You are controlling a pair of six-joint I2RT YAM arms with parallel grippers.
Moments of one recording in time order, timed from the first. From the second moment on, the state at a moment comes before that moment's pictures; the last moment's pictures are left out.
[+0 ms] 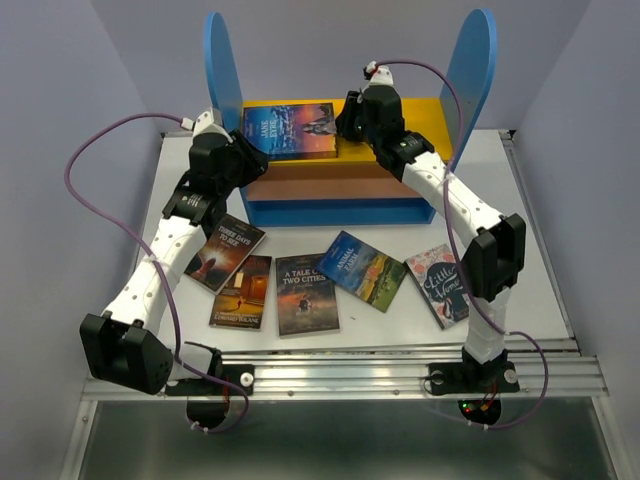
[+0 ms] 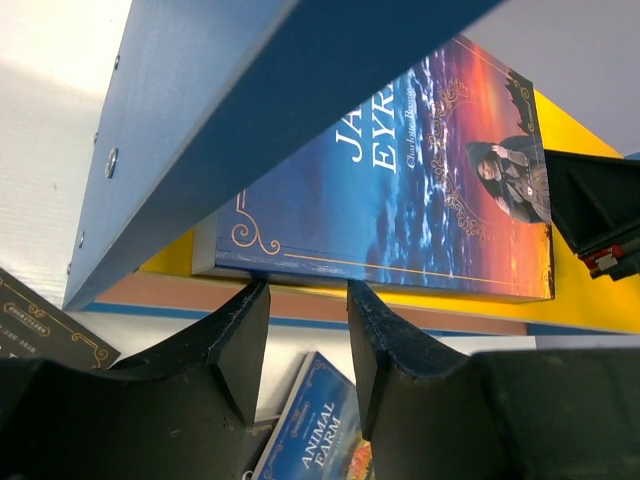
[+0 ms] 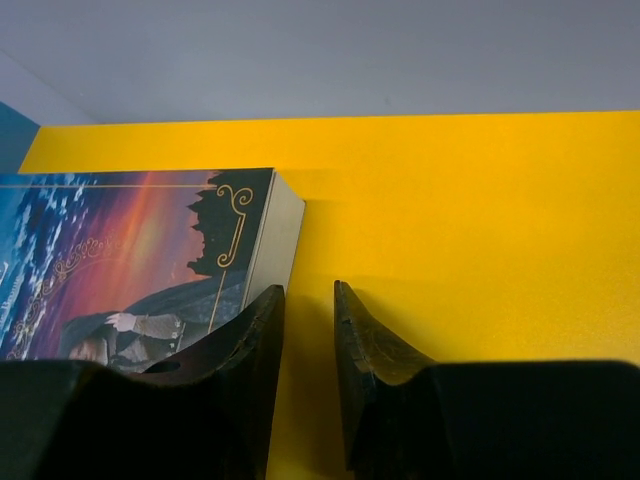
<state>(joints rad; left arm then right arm) -0.28 1.29 1.24 -0.27 -0.06 -0.70 0.54 1.98 1.98 -0.25 0.16 0.40</state>
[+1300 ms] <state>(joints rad) -0.30 1.28 1.31 -0.30 -0.07 -0.68 0.58 1.94 1.96 -0.28 0.32 0.35</state>
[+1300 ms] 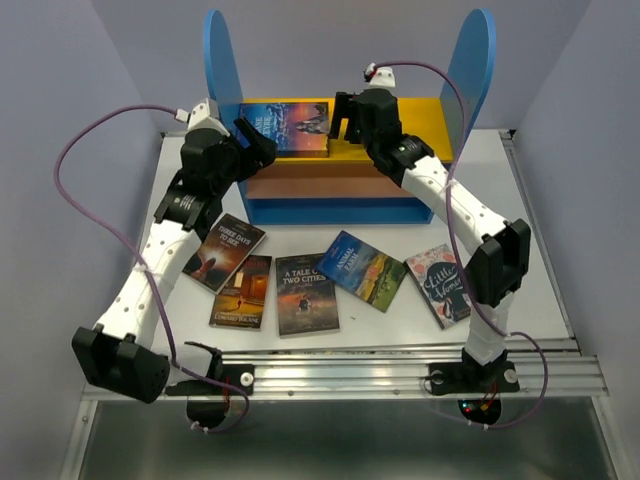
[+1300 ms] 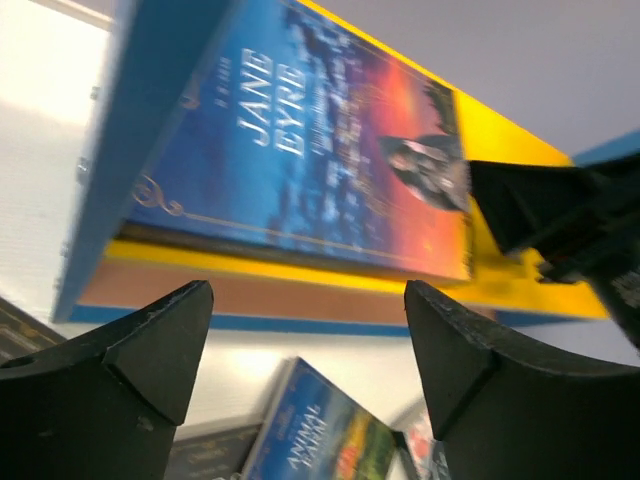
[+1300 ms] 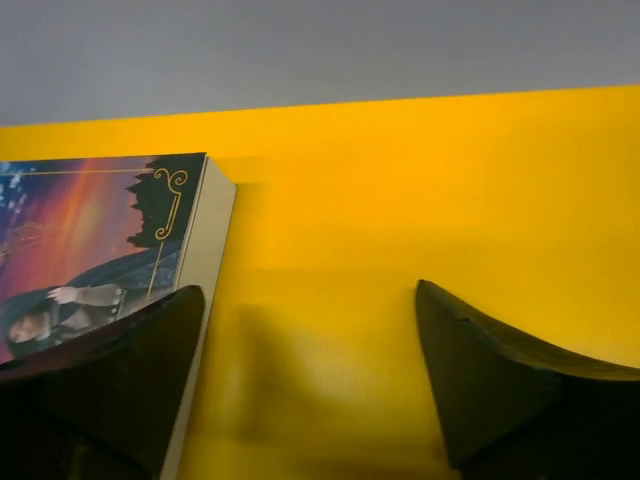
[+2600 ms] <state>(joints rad) -0.87 1.29 0.67 0.02 -0.03 -1.04 0.59 1.43 0.83 -0.26 0.31 0.58</state>
